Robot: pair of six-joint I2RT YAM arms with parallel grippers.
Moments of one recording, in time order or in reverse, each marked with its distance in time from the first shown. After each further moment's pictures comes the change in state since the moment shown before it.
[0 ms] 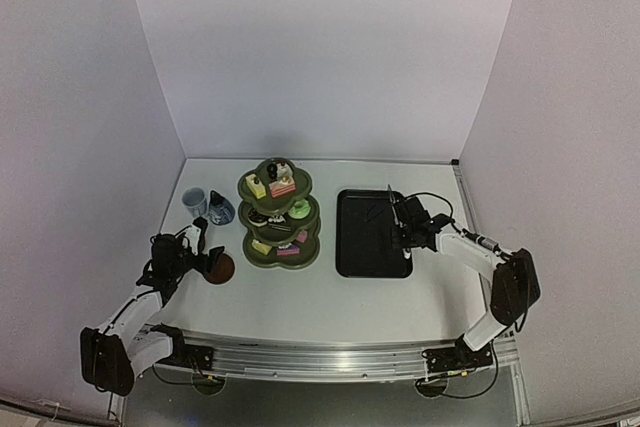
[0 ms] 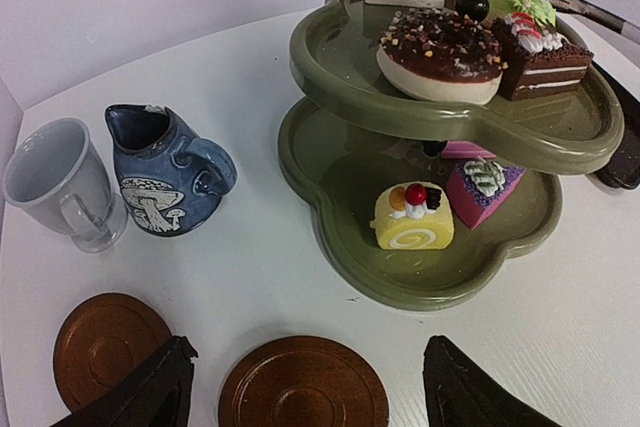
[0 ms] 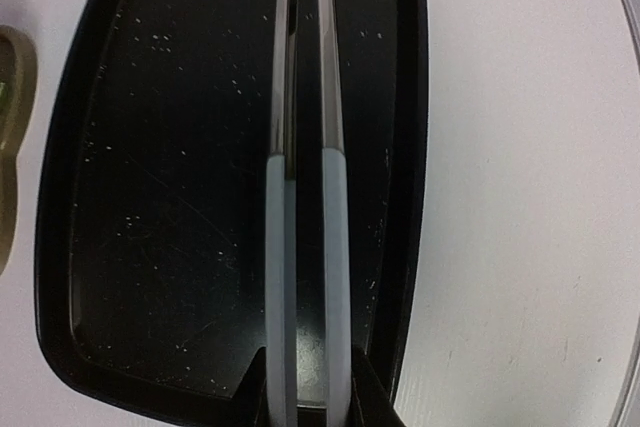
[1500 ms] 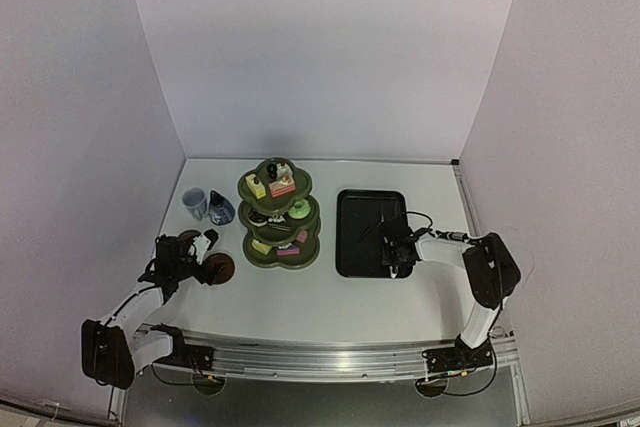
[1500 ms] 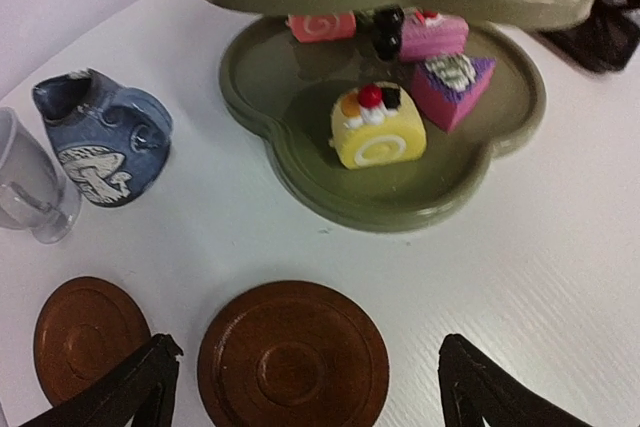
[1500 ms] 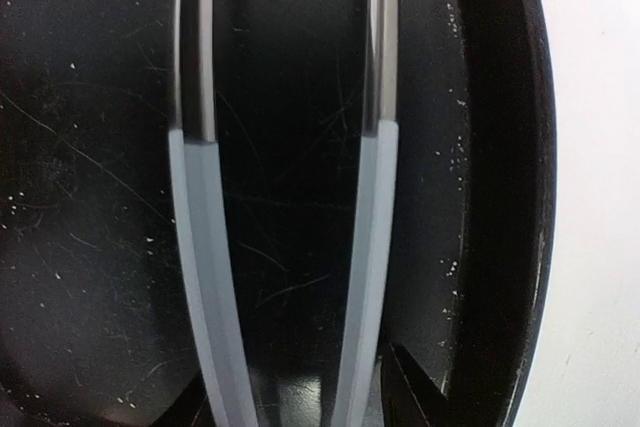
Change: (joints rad) left arm 0.013 0.067 0.006 -0.145 0.086 0.251; right arm 0.039 0.204 -0.098 0.141 -0.014 0.151
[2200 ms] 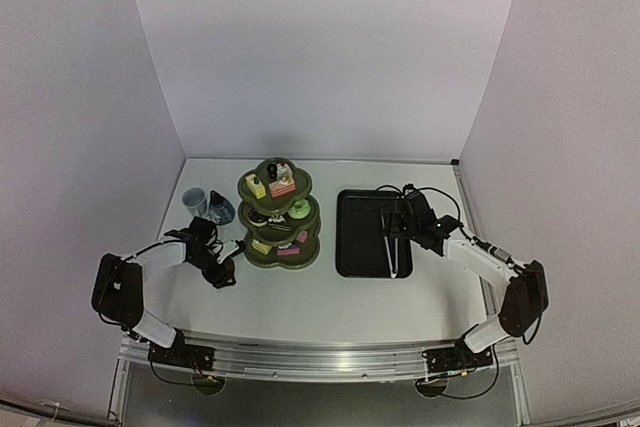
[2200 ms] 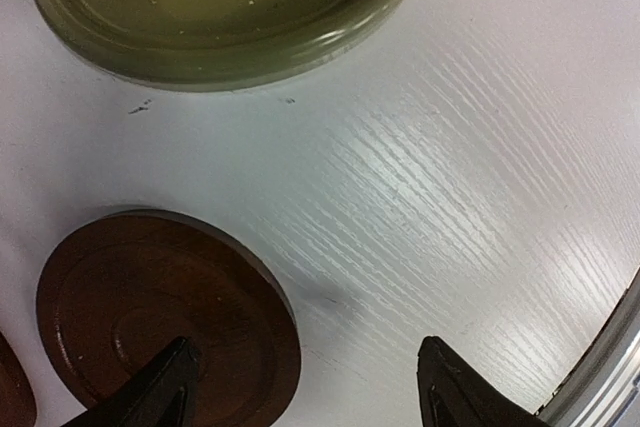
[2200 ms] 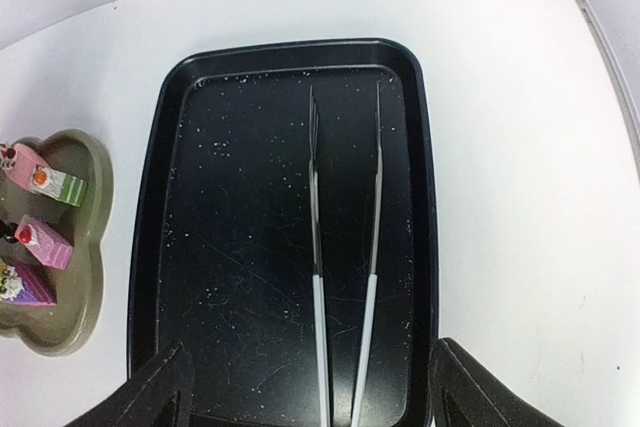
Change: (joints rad) left arm -0.153 0.489 0.405 -0.549 -0.106 0.141; right arm 0.005 -0.308 0.111 -0.053 0.078 -0.052
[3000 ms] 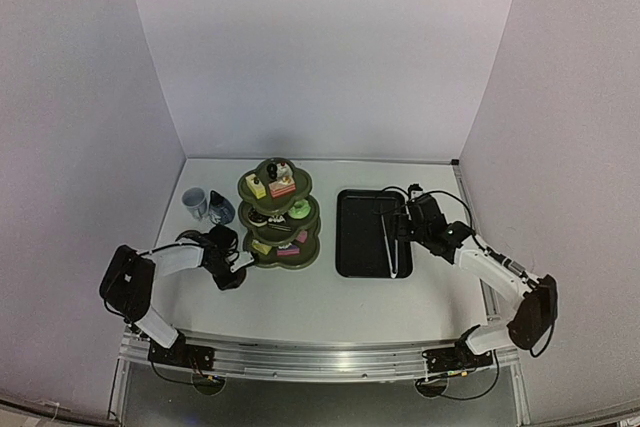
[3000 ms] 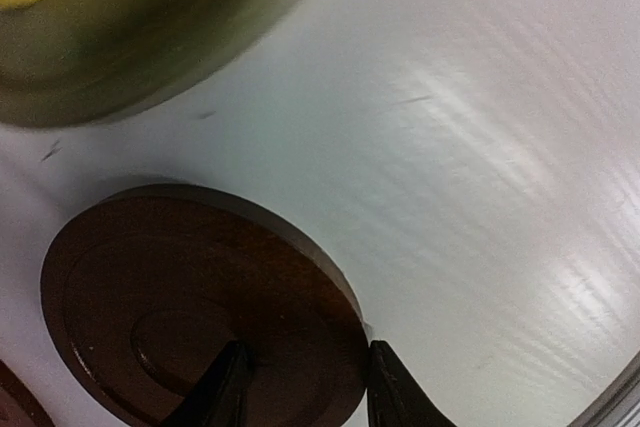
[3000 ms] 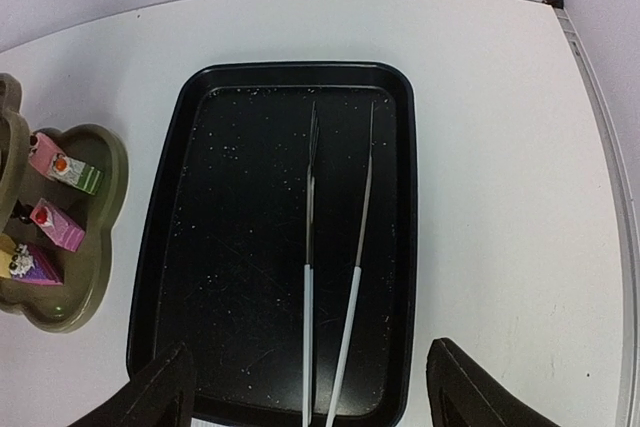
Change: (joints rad) left arm -0.170 0.097 0.014 0.015 -0.180 -0.002; right arm 0.007 -0.129 -0.048 -0.015 0.010 -0.072
